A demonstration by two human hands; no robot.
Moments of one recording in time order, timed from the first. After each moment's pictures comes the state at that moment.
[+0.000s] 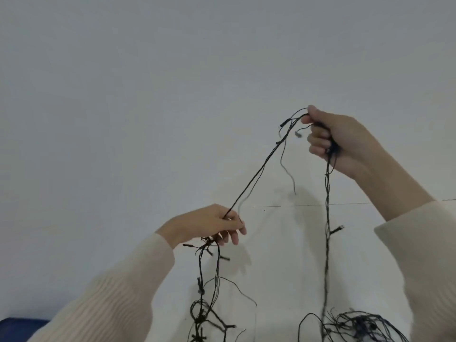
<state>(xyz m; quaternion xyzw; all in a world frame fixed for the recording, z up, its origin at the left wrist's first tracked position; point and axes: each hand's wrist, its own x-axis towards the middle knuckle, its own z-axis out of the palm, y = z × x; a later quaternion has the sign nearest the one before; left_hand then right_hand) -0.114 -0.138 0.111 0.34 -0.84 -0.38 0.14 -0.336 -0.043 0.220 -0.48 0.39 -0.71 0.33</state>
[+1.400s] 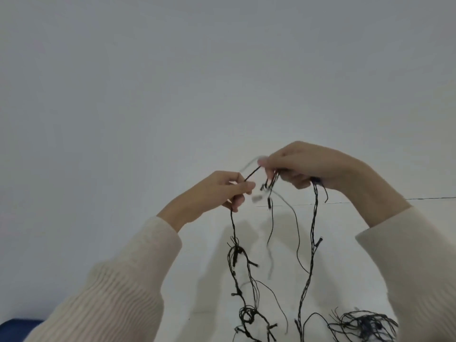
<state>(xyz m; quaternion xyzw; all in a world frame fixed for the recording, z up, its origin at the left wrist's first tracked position) -0.124 -0.125 0.152 0.27 -0.83 -0.37 0.32 -0.305 -0.054 0.200 -0.71 0.54 -0.37 0.24</state>
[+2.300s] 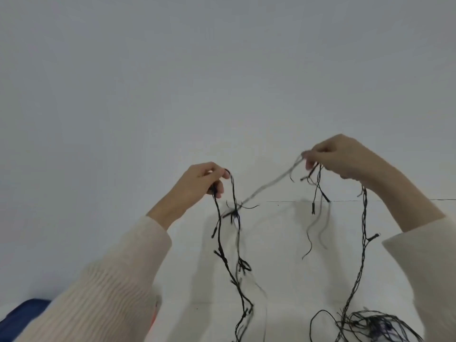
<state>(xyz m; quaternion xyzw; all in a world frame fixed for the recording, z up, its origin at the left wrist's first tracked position) -0.081 -0.145 0.138 0.33 -0.77 -0.34 0.43 -0.332 -0.055 0.190 -0.64 0.67 -0.38 0.02</state>
